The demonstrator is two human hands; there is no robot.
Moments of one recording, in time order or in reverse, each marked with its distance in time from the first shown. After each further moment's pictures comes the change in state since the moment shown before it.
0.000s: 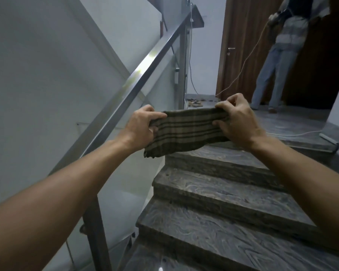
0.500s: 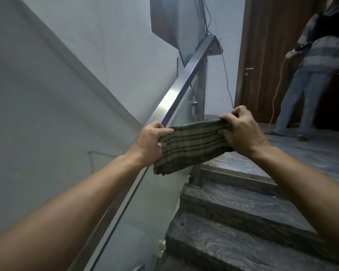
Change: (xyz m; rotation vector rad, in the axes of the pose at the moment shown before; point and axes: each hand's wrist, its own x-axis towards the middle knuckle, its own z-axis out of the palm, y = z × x) left_hand 0.214 -0.091 -0.017 0.078 0.028 -0.014; right_hand 0.239 0.061 0.070 0.045 0.020 -0.002
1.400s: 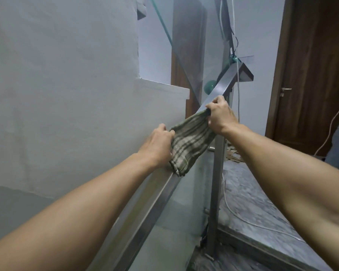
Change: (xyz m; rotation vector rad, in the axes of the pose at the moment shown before) left_hand 0.307 -0.046 0.022 0.356 -0.108 -0.273; right_hand 0.387 0.108 0.123 0.066 -0.071 0.049
